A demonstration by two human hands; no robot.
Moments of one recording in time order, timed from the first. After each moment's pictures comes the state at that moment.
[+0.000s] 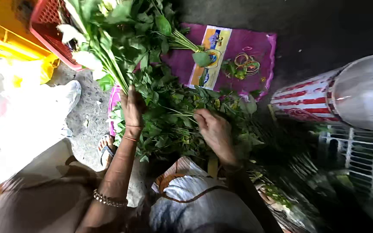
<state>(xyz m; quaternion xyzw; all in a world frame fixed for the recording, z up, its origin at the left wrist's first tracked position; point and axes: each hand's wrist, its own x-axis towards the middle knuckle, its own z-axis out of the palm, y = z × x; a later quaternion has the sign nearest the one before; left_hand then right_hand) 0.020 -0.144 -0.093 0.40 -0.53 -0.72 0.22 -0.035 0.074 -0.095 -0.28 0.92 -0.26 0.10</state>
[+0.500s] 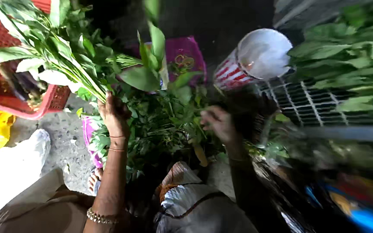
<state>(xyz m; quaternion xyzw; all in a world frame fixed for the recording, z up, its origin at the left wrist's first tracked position) -0.004 -0.124 -0.064 0.26 -0.55 -0.78 0.14 -0.015 0.174 -0.106 0.09 0.84 -0.50 0.21</state>
